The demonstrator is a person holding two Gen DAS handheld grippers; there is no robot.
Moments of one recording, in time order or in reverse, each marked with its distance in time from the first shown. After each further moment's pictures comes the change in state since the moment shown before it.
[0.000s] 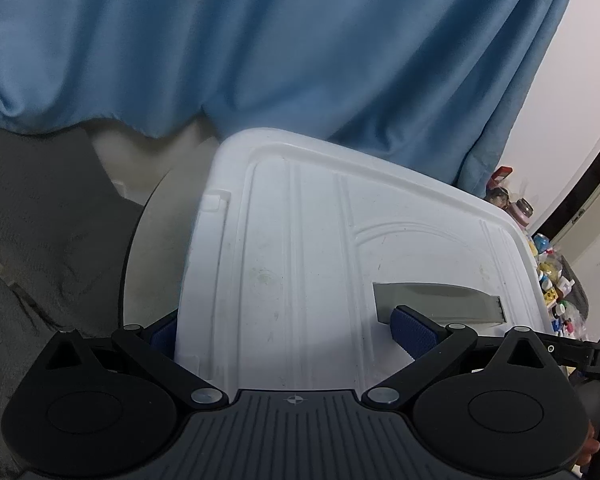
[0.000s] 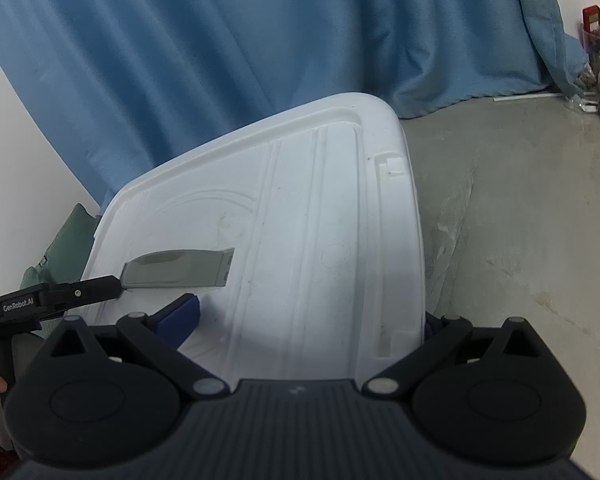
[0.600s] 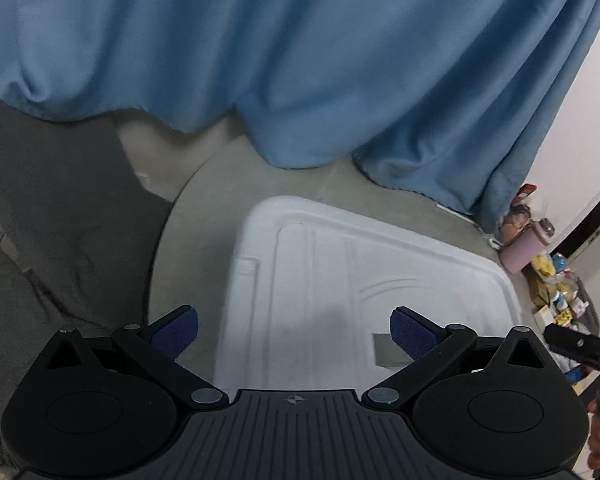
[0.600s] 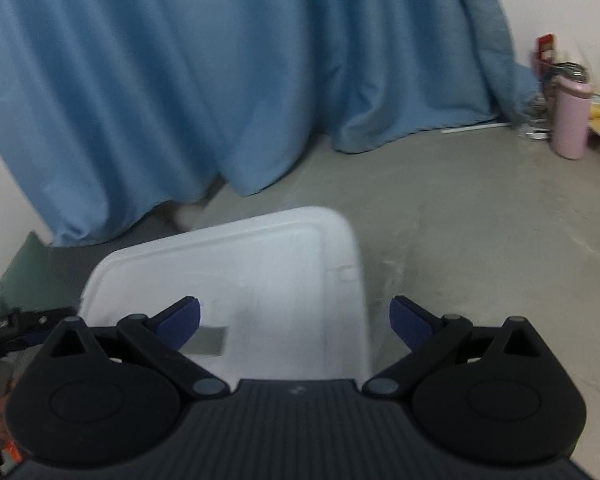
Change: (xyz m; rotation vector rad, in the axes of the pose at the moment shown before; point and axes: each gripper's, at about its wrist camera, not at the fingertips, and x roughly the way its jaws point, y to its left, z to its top) left arm 0.006 0.026 0.009 -0.056 0.005 0.061; right arm -0.016 -0.008 0.018 0.017 -0.094 -0.192
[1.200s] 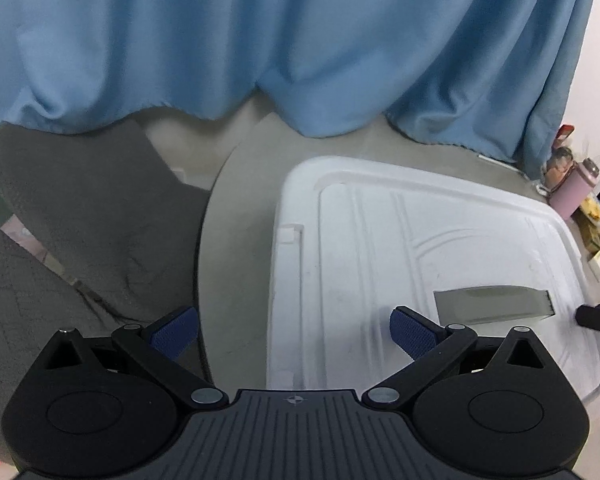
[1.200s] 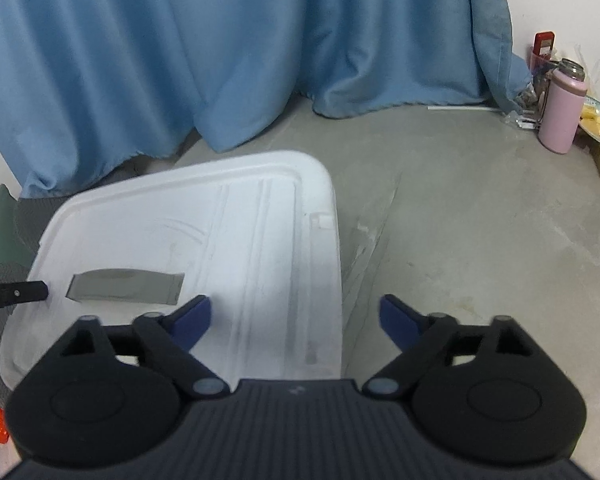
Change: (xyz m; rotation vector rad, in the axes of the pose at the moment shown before) left arm 0.014 0.007 0.006 0.125 0.090 0.139; right arm 0.023 0.008 -0.017 -0.078 0.111 -0.072
